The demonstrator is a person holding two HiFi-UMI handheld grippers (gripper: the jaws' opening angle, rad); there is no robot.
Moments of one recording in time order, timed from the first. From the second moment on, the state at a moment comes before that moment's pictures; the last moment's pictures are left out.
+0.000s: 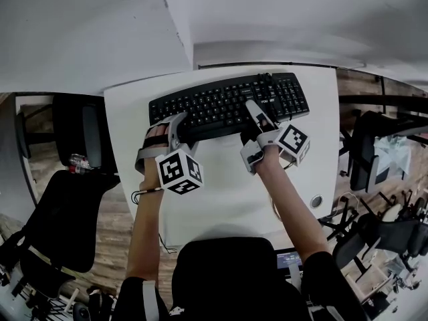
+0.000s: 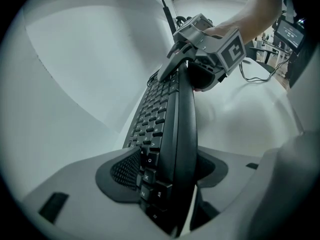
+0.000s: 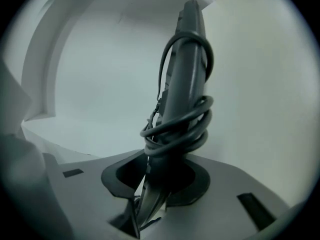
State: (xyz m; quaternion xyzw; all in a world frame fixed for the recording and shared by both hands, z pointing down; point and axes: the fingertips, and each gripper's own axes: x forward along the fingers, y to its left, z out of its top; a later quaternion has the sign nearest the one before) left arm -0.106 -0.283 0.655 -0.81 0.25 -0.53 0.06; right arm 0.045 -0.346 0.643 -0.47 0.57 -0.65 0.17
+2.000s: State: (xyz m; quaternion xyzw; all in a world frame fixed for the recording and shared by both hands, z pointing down) left arm -0.101 -0.294 0.660 -0.81 0.23 -0.53 0.09; right arm 0.059 -0.284 0.605 -0.22 0.81 0.06 -0.55
